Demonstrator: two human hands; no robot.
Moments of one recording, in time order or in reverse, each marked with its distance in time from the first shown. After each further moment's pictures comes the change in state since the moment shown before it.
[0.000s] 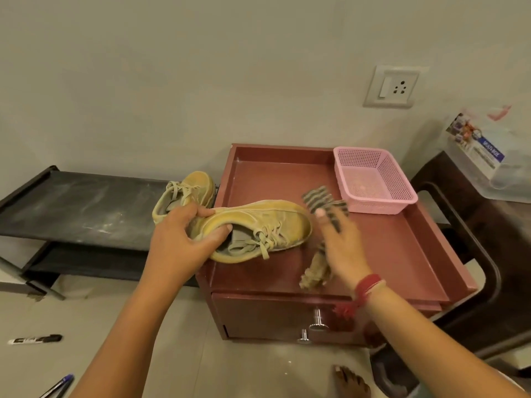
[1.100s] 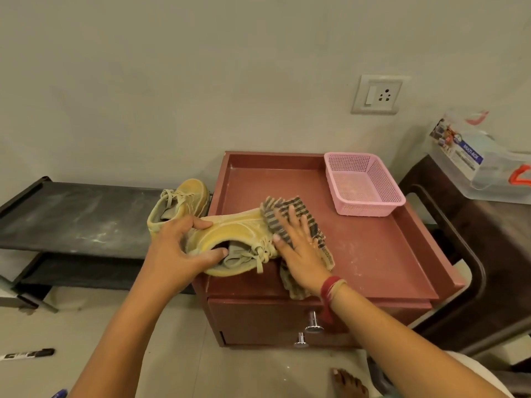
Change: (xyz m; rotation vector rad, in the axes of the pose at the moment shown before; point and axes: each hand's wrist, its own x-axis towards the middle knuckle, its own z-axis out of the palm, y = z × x) left_hand -0.003 -0.009 -0.006 -0.031 -0.164 -0.030; right_hand 0.002 0.037 0.034 -0.332 -0.401 -0.121
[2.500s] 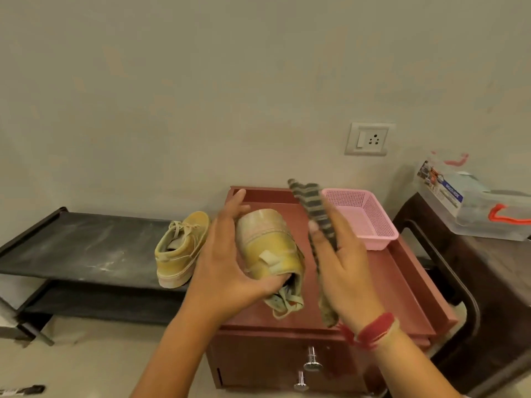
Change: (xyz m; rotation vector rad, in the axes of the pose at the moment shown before) left_hand -0.025 0.088 0.020 -0.077 0.124 0.495; right_hand -0.049 -0.102 -0.075 0.286 0.472 -0.346
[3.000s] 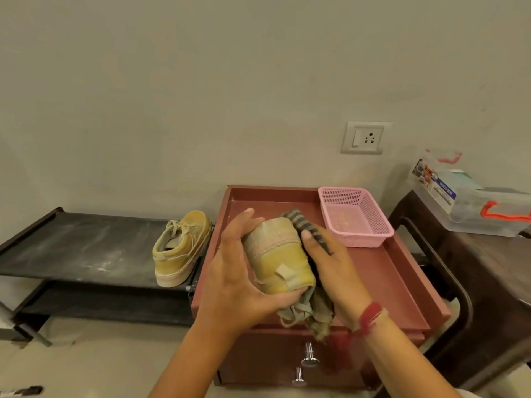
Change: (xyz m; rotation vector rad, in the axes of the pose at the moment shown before) left_hand -0.011 0.002 0.021 -0.029 0.109 0.186; right_hand -0.007 0.011 0.000 0.313 -0.169 0.280
